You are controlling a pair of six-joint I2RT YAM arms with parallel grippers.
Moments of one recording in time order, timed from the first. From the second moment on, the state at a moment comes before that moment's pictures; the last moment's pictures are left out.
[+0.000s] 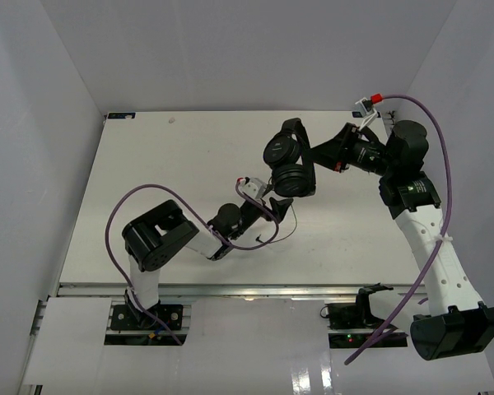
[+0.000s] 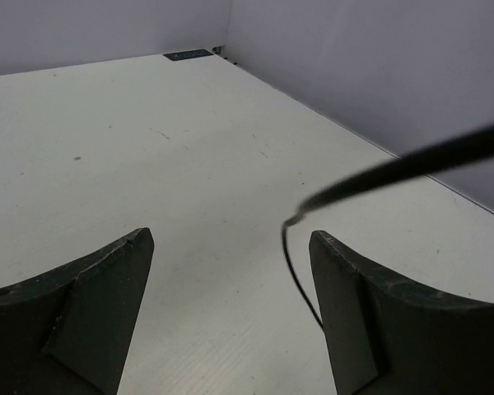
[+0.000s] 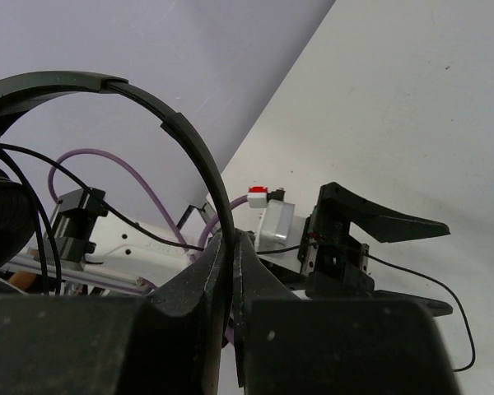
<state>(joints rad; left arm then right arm) -0.89 1.91 0.70 1.38 -0.08 -0.18 0.19 1.08 1.18 -0.17 -0.88 0.73</state>
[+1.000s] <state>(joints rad) -0.88 2.01 0.71 1.38 0.12 -0.43 0.13 1.05 1.21 -0.16 -0.89 0.73</state>
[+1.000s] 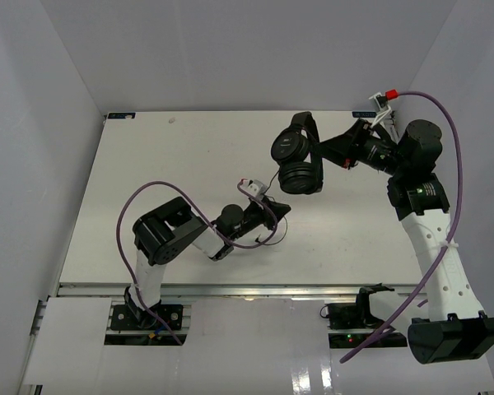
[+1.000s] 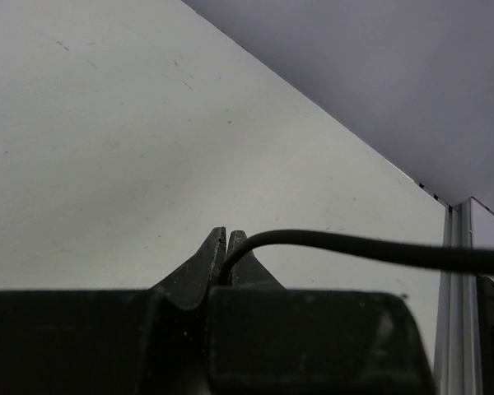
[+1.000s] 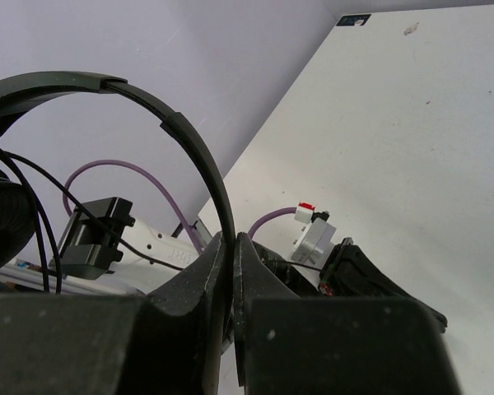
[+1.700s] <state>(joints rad) -1.24 1.72 0.70 0.87 0.07 -0.28 0.10 1.09 1.20 -0.35 -0.30 0.53</state>
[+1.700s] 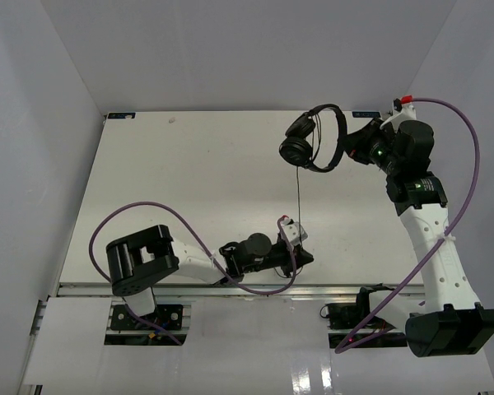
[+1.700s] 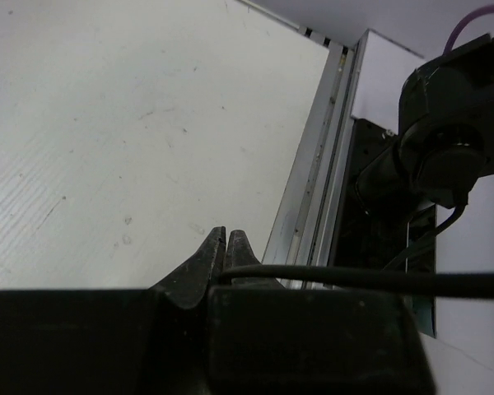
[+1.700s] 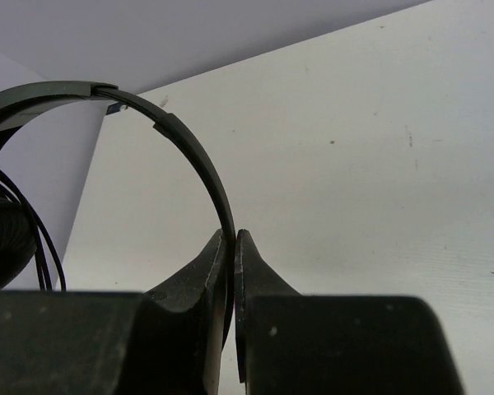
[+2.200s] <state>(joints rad) -1.36 1.64 0.94 0.20 -0.13 -0.23 0.12 1.10 1.01 -0.31 0.00 0.29</state>
